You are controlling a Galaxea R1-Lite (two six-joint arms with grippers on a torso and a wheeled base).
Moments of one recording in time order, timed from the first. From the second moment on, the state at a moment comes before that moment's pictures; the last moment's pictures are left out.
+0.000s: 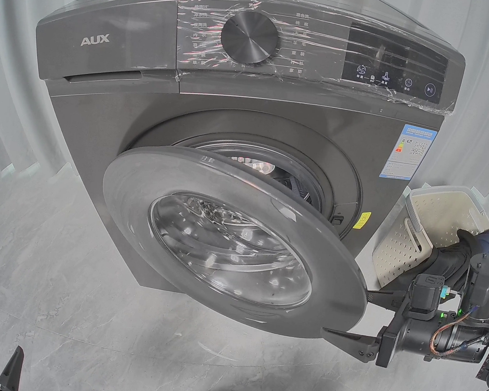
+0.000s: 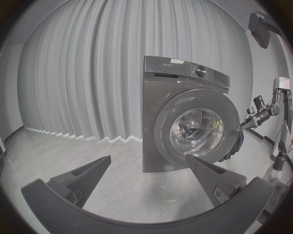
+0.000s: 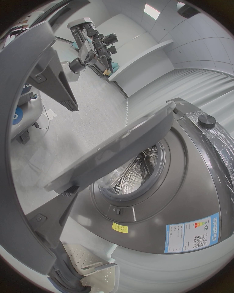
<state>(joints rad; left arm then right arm) -0.01 0.02 -0.02 0.00 -0.02 -0.02 0.57 1.46 -0.37 -0.74 0.27 0.04</state>
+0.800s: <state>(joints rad) -0.01 0.02 -0.02 0.00 -0.02 -0.02 0.60 1.52 -0.38 -0.75 0.27 0.05</state>
